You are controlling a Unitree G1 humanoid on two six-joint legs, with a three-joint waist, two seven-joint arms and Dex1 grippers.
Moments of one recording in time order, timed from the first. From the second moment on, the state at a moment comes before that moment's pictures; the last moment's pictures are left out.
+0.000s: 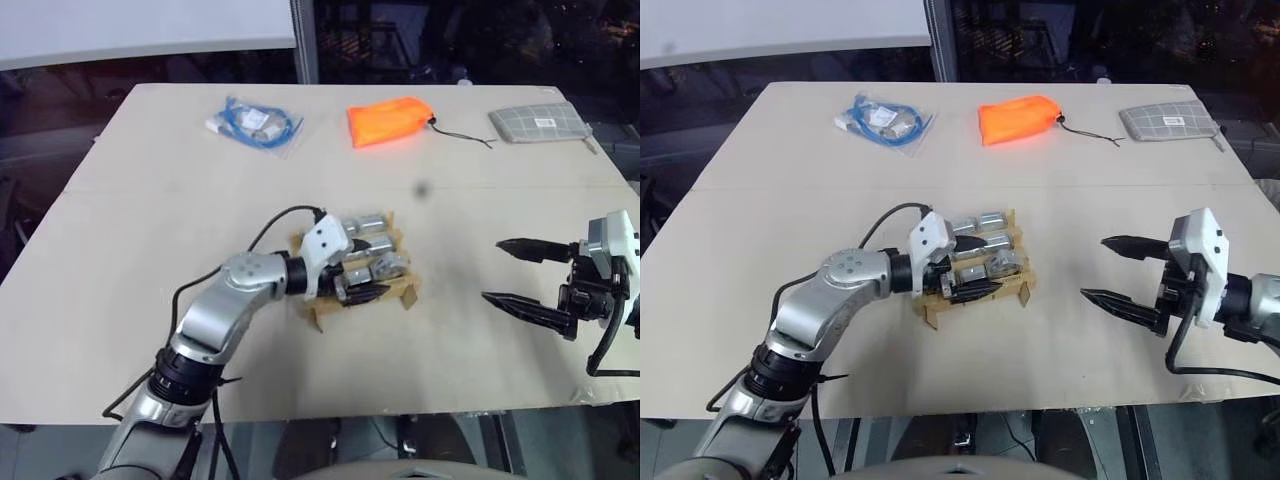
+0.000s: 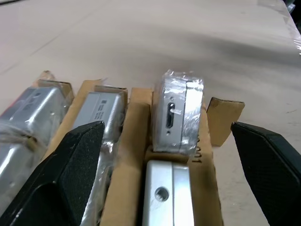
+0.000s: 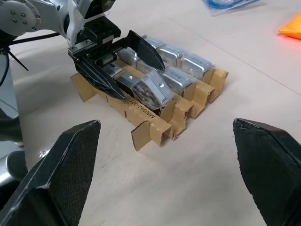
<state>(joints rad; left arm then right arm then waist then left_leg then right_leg) -0.41 0.52 -0.24 -0.31 -0.32 0.62 -0.87 0.05 -0.92 -0.41 -0.55 0.84 0.63 0.98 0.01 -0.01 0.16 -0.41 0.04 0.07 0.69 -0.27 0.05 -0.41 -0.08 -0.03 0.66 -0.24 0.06</state>
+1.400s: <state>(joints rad) -0.85 0.70 -0.51 -0.18 -0.17 0.69 -1.24 0.08 -0.86 -0.40 -0.55 0.80 0.59 0.94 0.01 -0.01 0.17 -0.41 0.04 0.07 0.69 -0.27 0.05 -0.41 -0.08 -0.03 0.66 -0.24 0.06</state>
